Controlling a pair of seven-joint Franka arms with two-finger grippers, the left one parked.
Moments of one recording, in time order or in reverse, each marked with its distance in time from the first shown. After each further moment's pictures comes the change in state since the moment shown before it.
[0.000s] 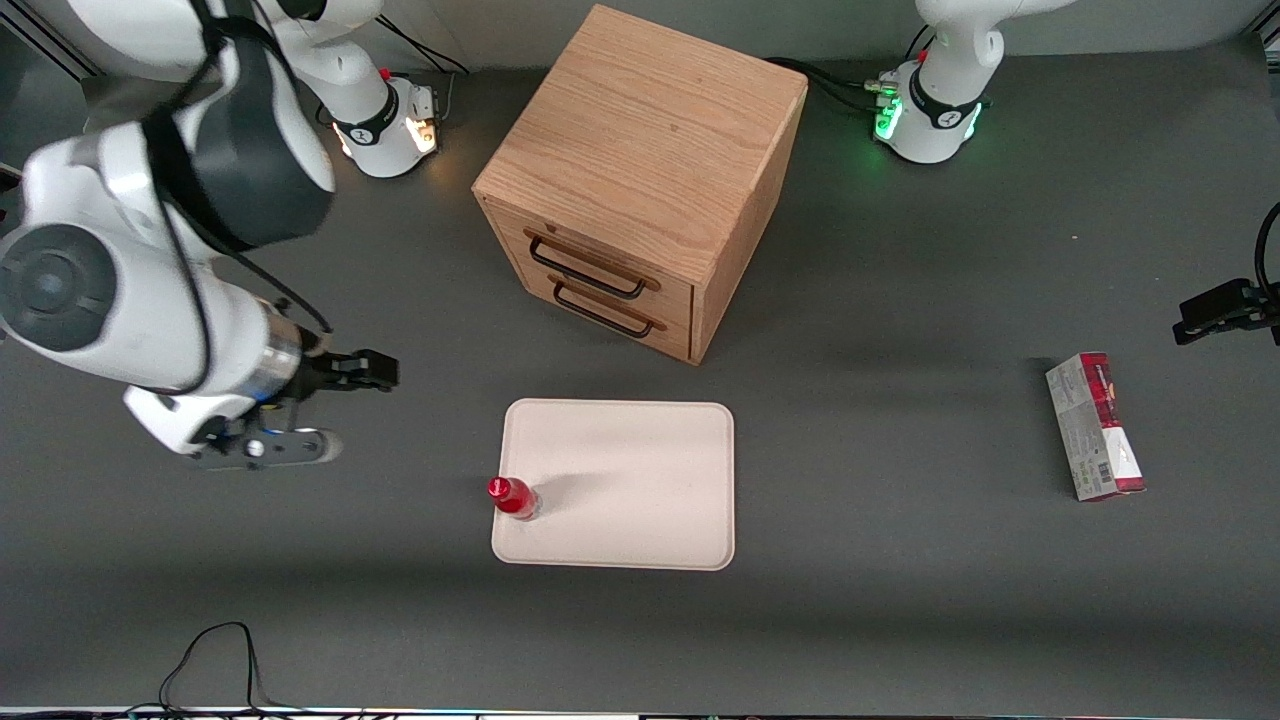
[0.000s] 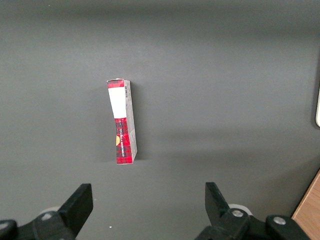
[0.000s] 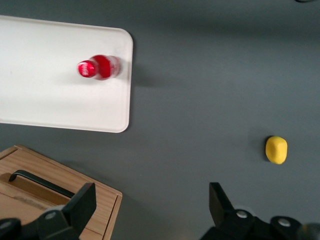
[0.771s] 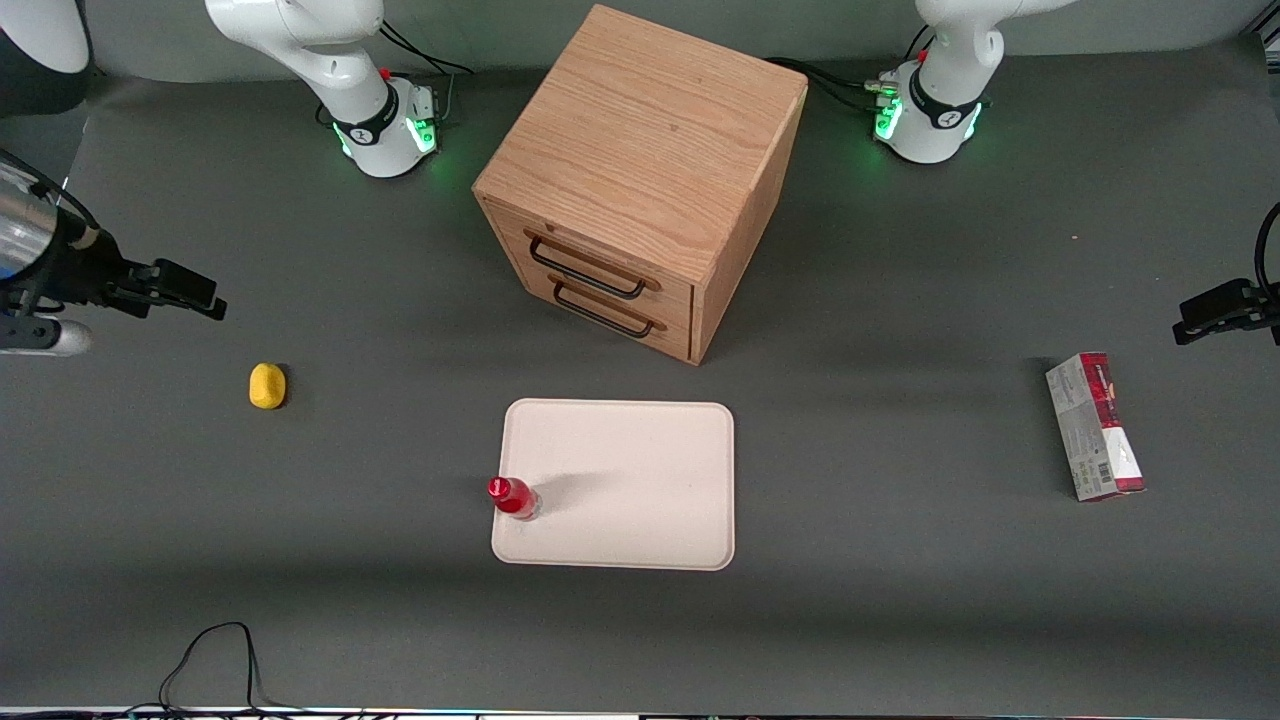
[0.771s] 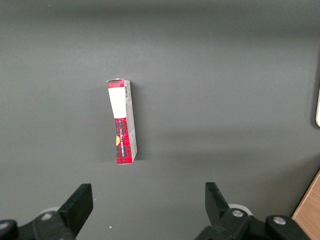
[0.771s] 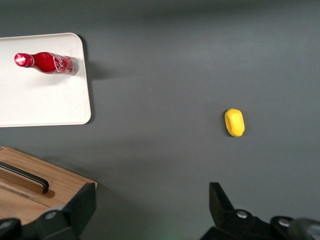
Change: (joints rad) arm -0.361 -0.481 0.140 -0.567 -0.001 0.180 -0.116
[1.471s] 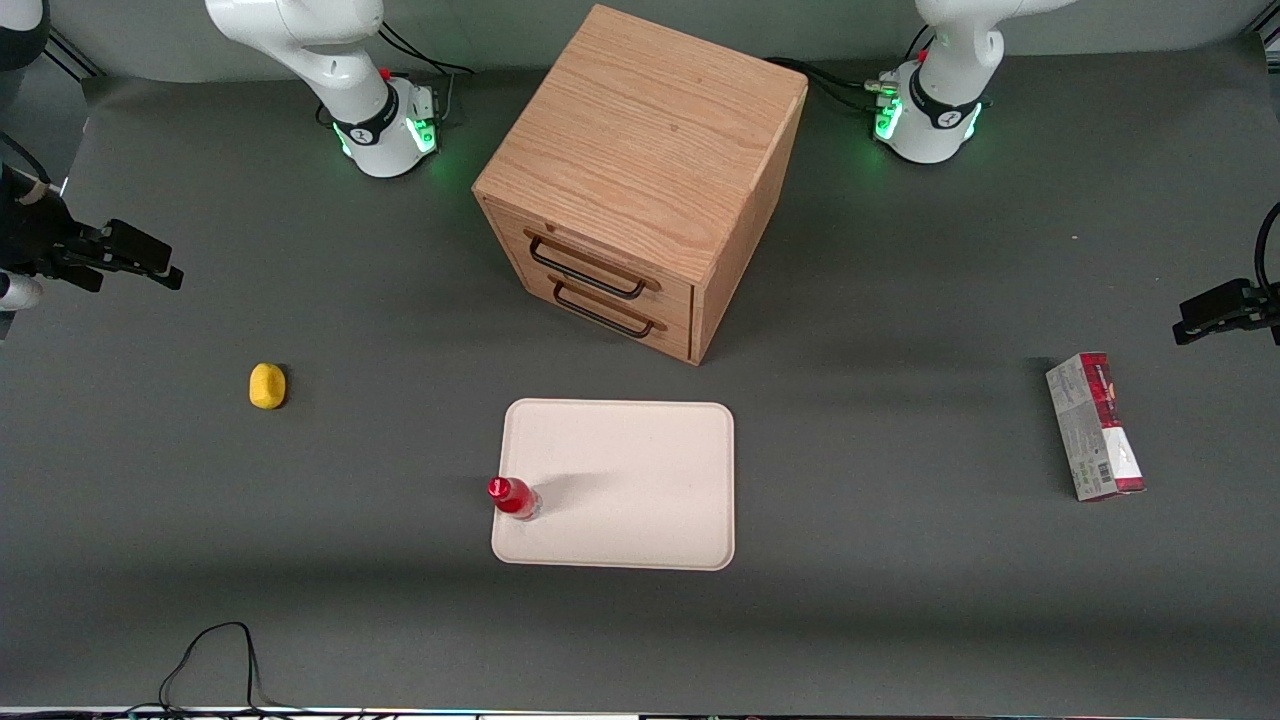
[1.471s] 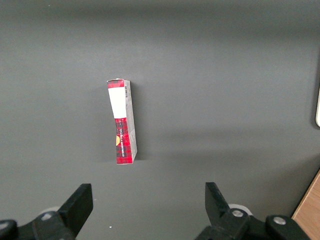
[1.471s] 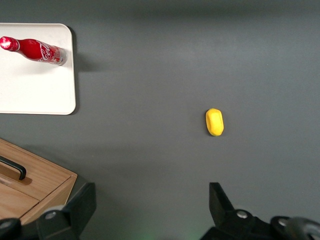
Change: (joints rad) arm 0.000 -0.073 -0.045 -0.055 -0.040 0.000 -0.119
